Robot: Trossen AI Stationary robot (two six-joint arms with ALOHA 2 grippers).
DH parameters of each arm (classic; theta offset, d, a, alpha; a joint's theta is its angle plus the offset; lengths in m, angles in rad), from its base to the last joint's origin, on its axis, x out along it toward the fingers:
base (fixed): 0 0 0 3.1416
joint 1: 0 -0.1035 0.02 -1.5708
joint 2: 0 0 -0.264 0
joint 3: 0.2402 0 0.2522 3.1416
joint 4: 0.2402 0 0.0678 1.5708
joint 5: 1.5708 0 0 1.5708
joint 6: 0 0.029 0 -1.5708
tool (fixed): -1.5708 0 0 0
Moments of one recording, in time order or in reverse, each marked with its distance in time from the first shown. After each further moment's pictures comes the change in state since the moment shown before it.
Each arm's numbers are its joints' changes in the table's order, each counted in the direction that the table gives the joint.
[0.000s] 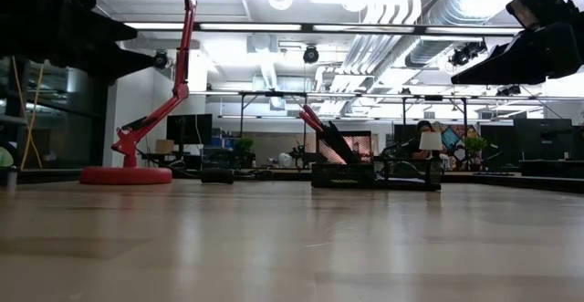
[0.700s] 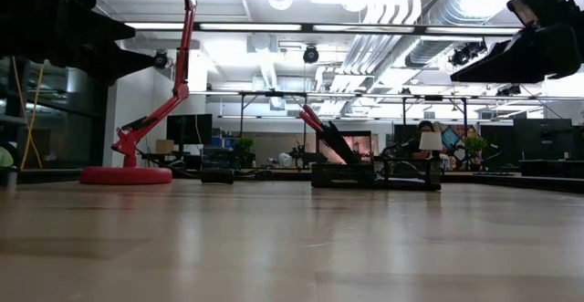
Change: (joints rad) left arm 0.000 0.000 0.000 0.003 -0.019 -0.008; right arm 0.000 0.000 0.000 -0.014 0.000 -0.047
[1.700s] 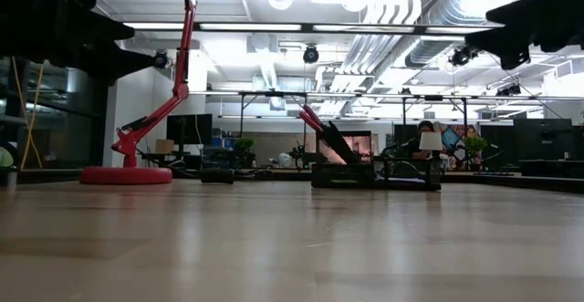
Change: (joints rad) left arm 0.000 0.000 0.000 0.003 -0.009 0.004; right arm 0.013 0.320 0.008 0.047 0.286 0.145
